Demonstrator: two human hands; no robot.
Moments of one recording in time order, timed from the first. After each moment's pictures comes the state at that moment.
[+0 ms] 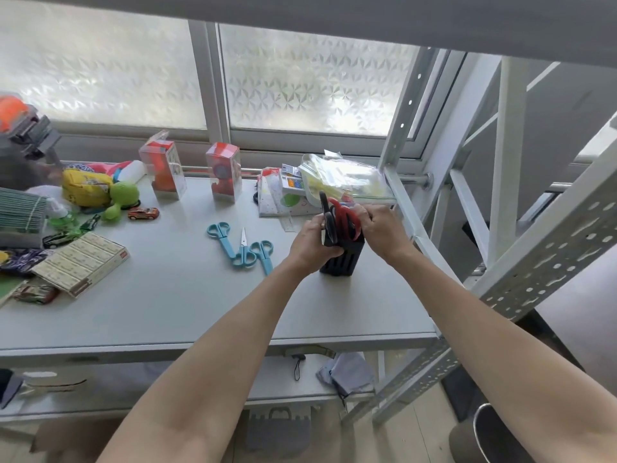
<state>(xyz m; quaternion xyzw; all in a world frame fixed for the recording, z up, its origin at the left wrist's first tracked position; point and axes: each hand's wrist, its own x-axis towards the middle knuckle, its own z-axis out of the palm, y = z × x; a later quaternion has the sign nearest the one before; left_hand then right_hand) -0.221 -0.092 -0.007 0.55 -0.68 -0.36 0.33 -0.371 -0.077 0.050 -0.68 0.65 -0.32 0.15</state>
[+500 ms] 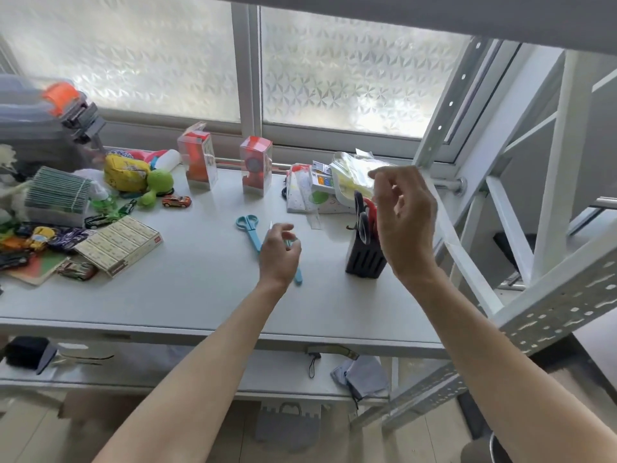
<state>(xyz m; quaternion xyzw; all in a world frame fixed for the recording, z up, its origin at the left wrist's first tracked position) -0.139 -0.066 -0.034 0.66 -0.53 -0.28 0.46 -0.305 -0.029 0.096 -0.66 0.49 -0.57 0.01</state>
